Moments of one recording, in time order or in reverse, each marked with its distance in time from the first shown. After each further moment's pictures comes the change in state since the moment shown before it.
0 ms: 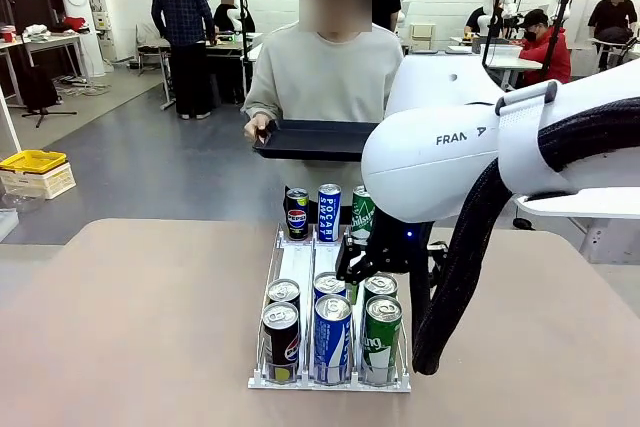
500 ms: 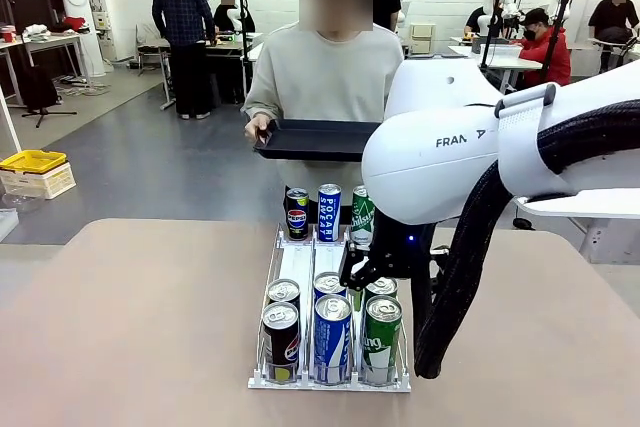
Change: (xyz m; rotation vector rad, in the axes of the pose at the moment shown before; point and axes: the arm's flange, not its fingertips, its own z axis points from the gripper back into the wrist) left arm 0.000 0.000 0.000 0.000 0.000 0.000; right arm -0.004 -0.002 -0.005 -0.037 0.035 -0.012
